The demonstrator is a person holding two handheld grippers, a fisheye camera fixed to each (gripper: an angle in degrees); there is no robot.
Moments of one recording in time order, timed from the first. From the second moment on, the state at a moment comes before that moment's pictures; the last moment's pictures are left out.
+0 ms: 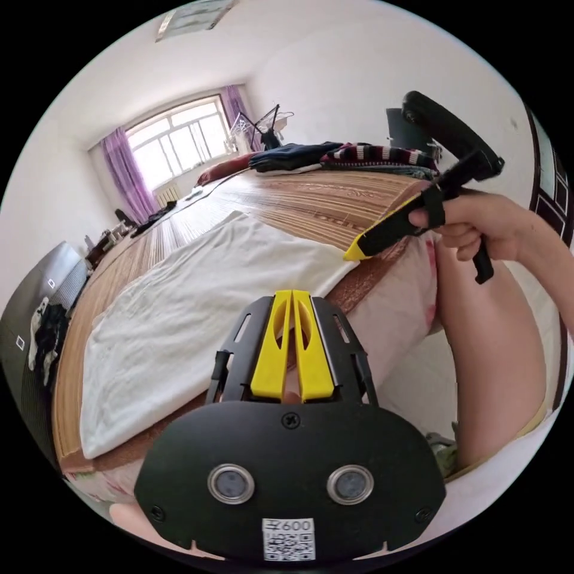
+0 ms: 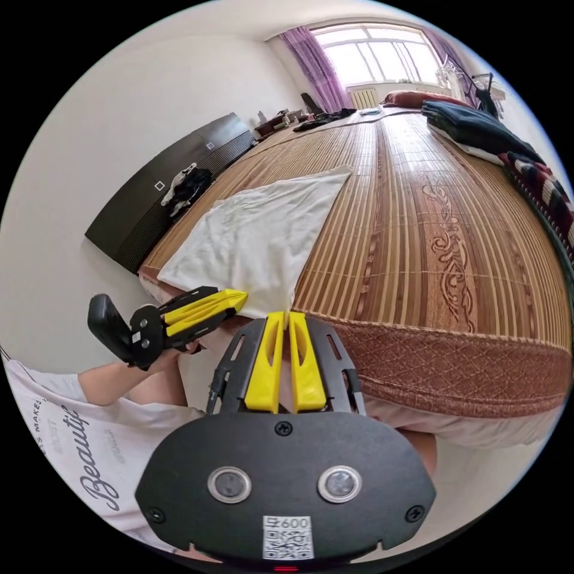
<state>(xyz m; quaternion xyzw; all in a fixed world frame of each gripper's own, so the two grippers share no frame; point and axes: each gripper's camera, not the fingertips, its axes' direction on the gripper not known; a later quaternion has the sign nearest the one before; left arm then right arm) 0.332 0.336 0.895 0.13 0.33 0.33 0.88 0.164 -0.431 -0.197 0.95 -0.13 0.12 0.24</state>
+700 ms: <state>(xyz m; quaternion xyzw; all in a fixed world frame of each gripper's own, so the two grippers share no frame) 0.317 0.343 0.920 0.16 0.38 0.23 0.88 0.282 -0.334 -0.091 0.96 -0.22 0.01 0.18</state>
